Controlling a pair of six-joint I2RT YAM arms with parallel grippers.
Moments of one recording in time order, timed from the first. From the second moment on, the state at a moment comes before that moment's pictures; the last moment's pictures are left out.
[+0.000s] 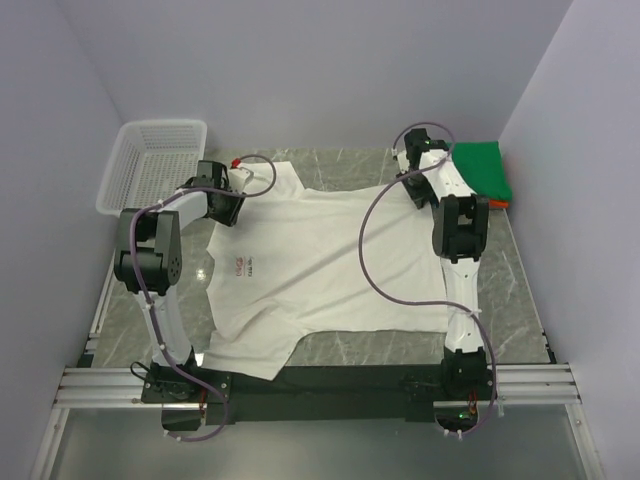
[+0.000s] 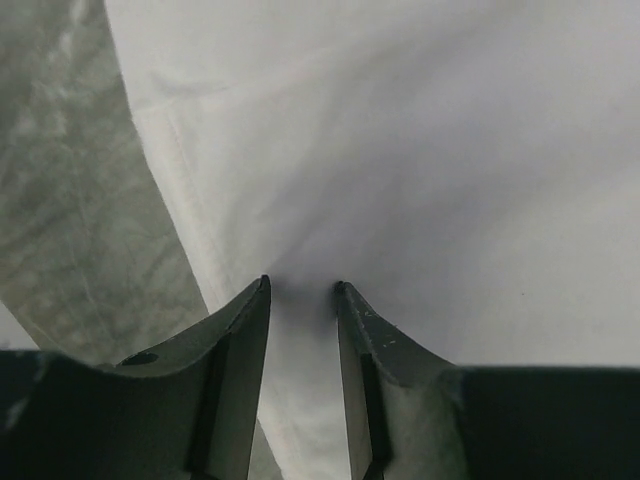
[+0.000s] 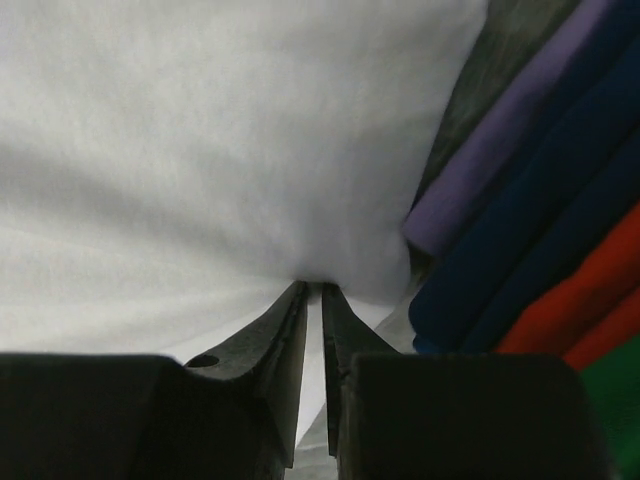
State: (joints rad) left arm -0.08 1.99 1.32 -0.30 0.15 0.38; right arm 0.08 2.51 2.27 -1.07 0.15 -0.32
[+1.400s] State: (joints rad) left arm -0.82 1.31 0.78 -0.87 0.29 0.62; right arm 0.13 1.85 1.26 -1.06 -0.09 -0.43
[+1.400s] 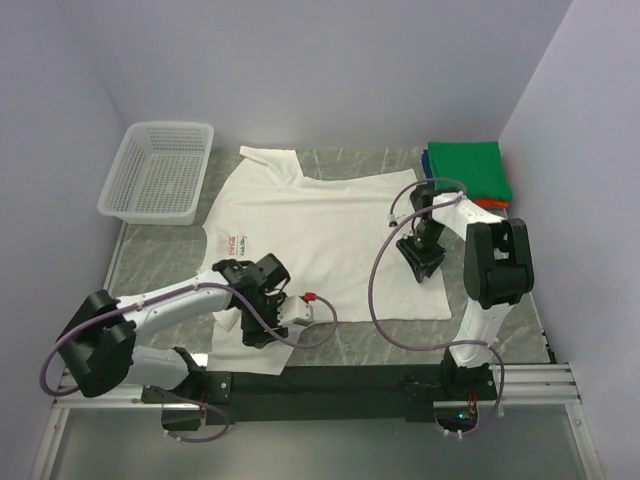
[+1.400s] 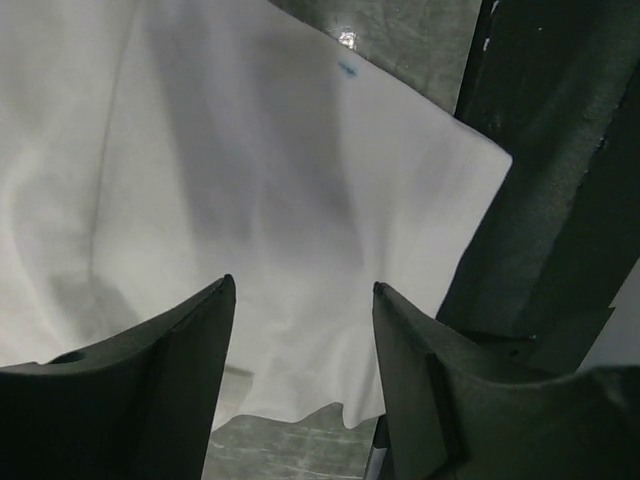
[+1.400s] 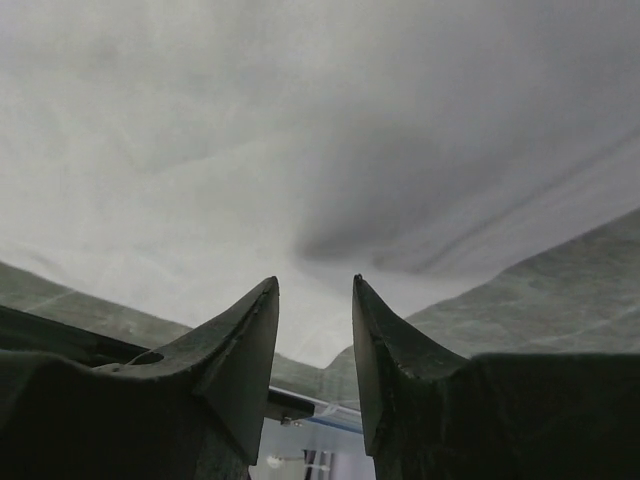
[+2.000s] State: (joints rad) left arm -1.06 1.51 0.82 -0.78 0.22 0.51; right arm 0.13 1.92 1.25 -1.04 0.00 -0.46
